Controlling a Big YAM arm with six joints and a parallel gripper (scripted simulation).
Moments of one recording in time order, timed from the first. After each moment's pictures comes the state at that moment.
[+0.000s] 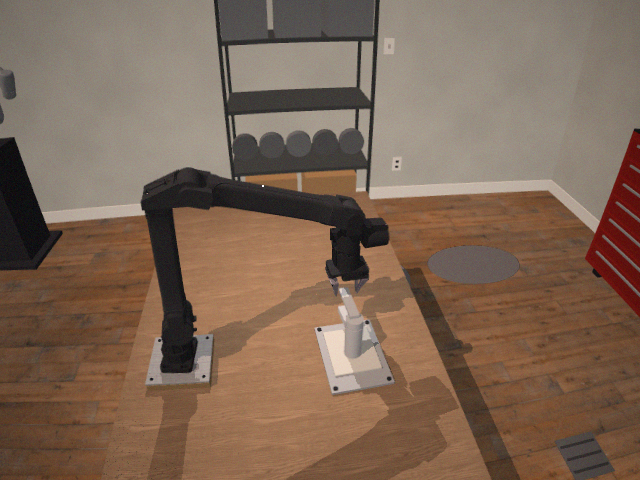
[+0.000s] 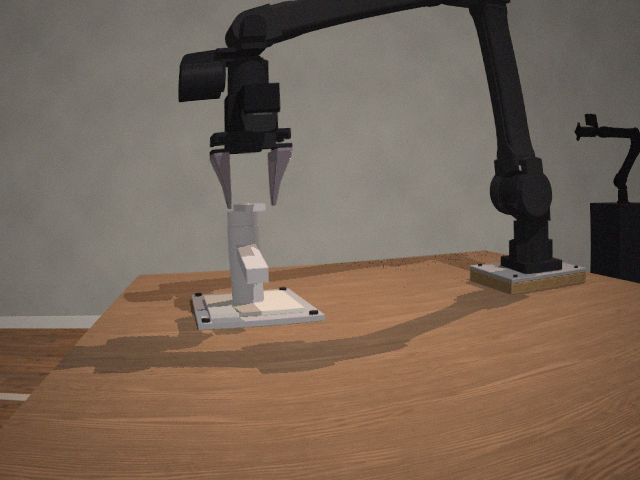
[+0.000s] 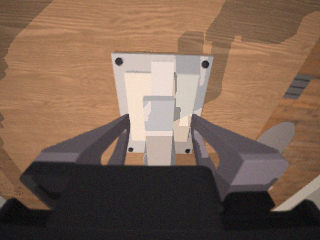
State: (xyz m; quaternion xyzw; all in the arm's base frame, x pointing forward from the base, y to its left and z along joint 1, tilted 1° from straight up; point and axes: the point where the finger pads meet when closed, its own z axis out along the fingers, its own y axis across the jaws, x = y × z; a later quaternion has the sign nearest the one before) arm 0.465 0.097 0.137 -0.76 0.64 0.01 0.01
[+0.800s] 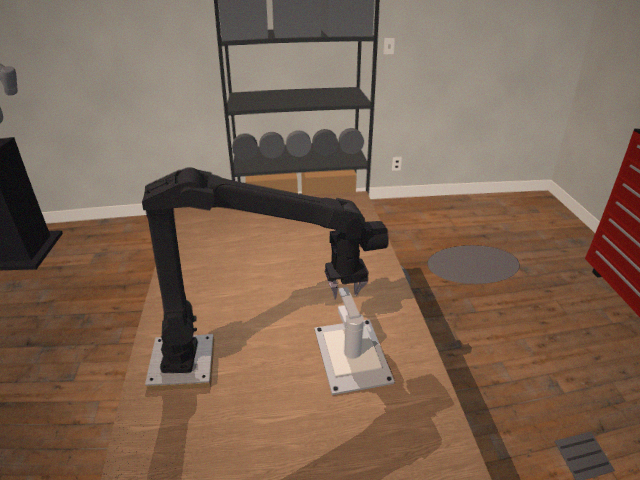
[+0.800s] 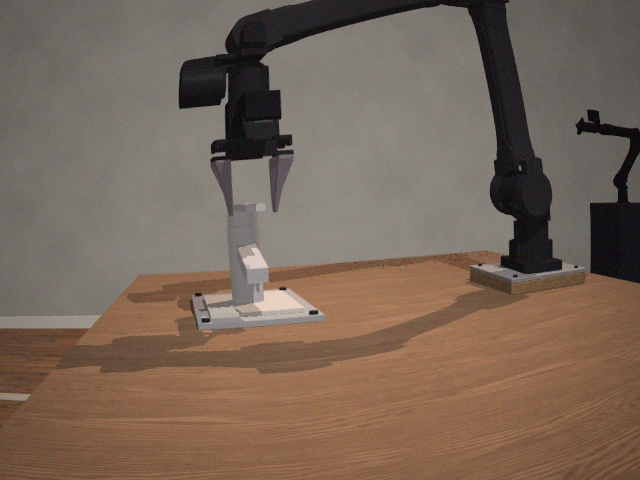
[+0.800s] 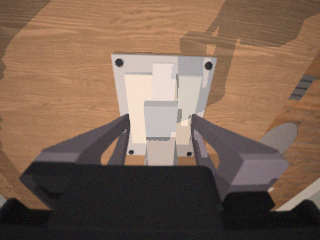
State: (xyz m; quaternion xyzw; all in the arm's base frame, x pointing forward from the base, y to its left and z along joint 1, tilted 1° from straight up) arm 0.464 0.097 0.128 -0.76 0.64 0.01 0.00
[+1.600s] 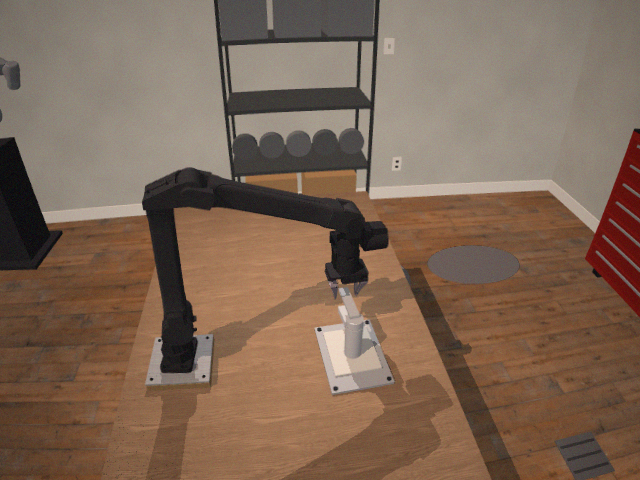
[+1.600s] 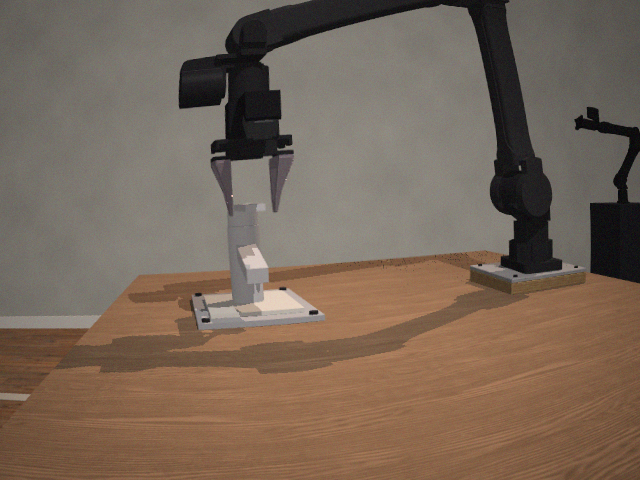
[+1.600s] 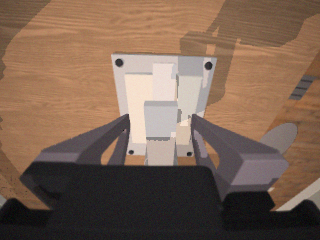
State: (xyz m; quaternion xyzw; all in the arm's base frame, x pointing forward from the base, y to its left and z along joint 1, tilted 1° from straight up) arm 0.464 0.097 0.128 -0.76 0.64 0.01 0.00
